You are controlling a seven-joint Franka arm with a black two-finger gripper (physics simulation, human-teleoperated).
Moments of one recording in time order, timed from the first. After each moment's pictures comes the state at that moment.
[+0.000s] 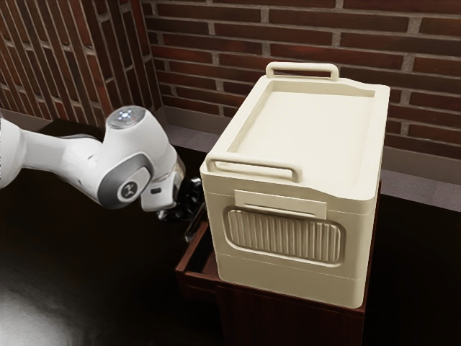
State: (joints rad) arm -0.16 -0.04 -0.02 -2.35 0.04 2.63 1.69
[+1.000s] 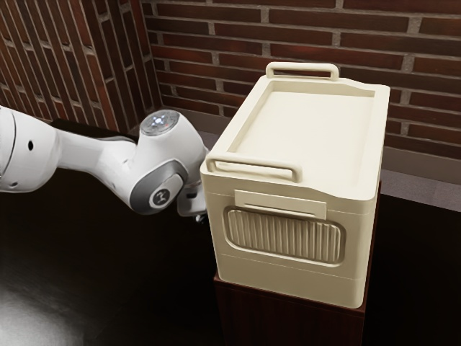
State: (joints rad) arm -0.18 0.07 -0.12 -2.24 0.04 2.70 1.64
